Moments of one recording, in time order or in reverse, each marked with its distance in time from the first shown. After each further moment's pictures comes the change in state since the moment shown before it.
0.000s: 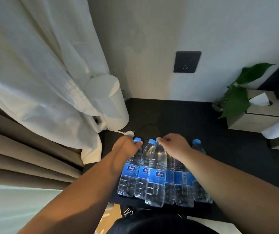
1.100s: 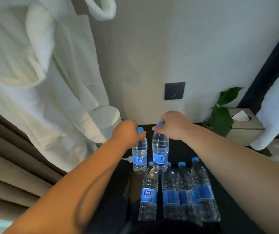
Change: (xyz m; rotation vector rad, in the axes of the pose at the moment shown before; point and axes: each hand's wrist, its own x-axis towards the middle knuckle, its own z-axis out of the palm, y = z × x) left_hand -0.027 0.071 -0.145 0.115 0.332 0.388; right_hand -0.014 -0.110 -0.119 -0.264 0.273 -0.170
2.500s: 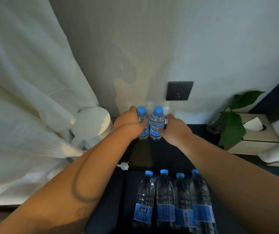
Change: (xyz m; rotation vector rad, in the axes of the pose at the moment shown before) left_hand 0.108 0.011 0.030 -0.128 -0.025 -0.116; right_hand 0.091 0.051 0.045 0.055 -0.027 0.149
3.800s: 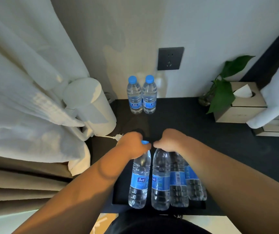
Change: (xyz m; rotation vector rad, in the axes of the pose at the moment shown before) left_hand -0.131 -0.029 0.097 0.024 -0.370 0.042; right_hand -0.097 0.038 0.062 -0.089 -0.464 0.215
